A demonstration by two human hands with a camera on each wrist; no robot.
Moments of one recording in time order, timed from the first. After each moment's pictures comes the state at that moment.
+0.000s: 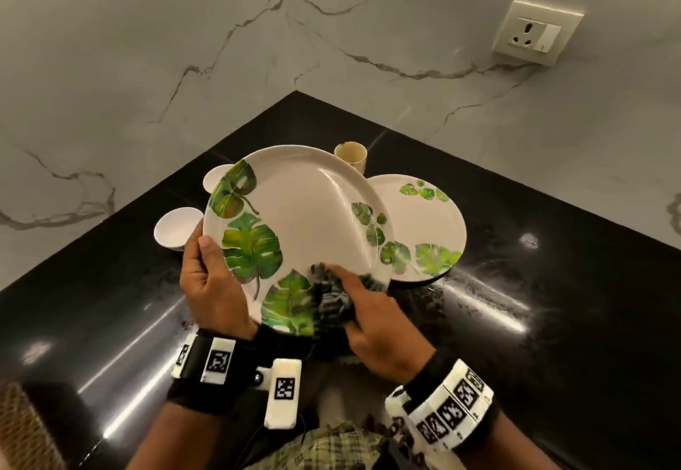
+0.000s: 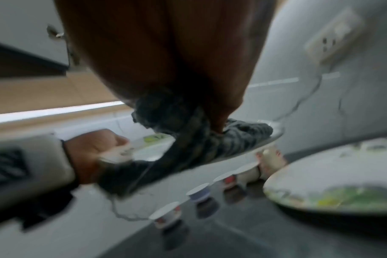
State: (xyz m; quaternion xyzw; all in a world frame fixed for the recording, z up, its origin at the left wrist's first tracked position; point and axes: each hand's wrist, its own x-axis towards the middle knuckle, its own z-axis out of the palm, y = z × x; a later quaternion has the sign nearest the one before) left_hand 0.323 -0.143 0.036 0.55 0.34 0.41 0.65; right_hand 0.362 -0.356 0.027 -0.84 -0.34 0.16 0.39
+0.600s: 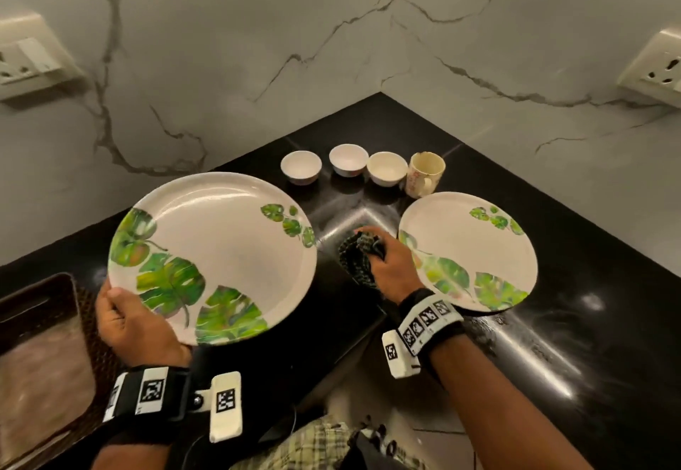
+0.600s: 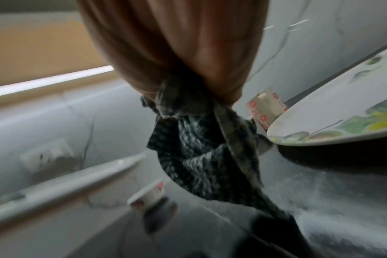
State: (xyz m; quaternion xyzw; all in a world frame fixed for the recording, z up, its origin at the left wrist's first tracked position) left_hand 0.191 -0.036 -0.011 0.40 0.50 0.60 0.48; right_hand 0.442 -0.254 -0.024 -0.78 -0.25 0.17 0.54
